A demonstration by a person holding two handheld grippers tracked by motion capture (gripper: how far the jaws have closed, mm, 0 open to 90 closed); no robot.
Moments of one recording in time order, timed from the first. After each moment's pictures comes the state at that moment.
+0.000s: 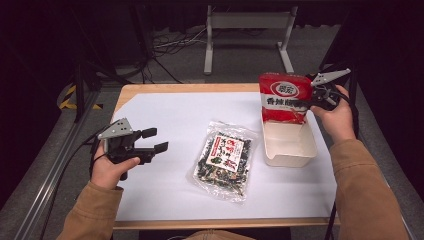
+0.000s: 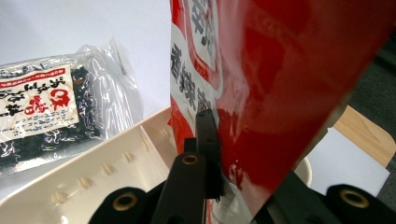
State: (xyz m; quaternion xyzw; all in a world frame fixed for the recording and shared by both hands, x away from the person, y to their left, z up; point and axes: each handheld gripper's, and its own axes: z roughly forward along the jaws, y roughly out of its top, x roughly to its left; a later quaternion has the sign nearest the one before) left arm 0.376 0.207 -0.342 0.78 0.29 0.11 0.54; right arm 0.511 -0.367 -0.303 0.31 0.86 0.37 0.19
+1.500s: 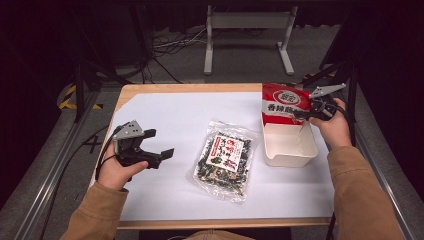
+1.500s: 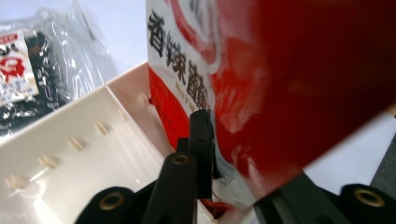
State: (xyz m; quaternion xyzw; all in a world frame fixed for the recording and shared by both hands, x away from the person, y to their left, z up) left arm 0.382 0.190 -0.355 0.80 0.31 0.11 0.50; right arm 0.505 -0.379 -0.345 0.36 0.84 0.35 0.19
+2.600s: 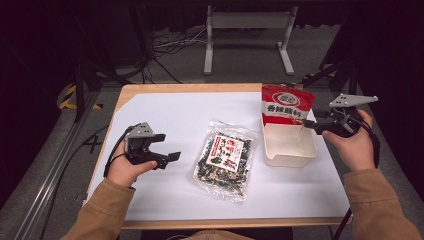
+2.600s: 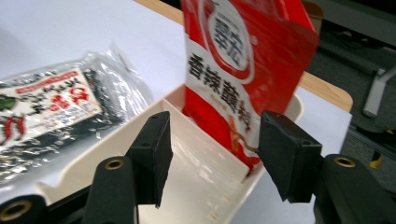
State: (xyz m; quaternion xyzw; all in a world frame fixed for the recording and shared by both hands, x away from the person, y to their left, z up) left arm 0.391 0.175 -0.368 0.83 0.31 0.08 0.46; right arm 0.415 -0.372 -0.299 0.38 0.81 0.38 0.25
